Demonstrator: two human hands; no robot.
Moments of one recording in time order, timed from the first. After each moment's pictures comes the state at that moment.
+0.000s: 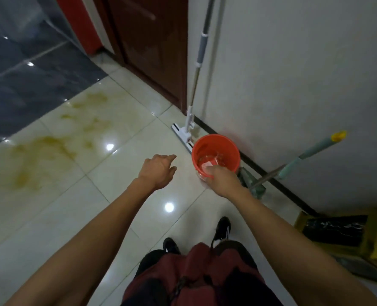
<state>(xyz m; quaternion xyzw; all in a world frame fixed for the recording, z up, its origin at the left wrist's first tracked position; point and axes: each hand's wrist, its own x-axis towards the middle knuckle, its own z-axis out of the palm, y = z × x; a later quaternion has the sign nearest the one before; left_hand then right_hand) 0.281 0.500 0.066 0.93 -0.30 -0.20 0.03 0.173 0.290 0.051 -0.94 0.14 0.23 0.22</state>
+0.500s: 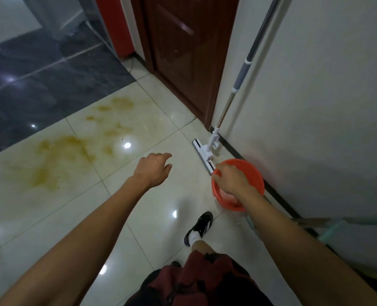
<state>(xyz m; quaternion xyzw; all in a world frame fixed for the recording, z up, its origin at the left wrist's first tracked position) 0.441 0.539 0.066 0.96 -0.20 -0.19 0.06 0.354 0.288 0.052 -0.94 0.12 0.23 0.21</state>
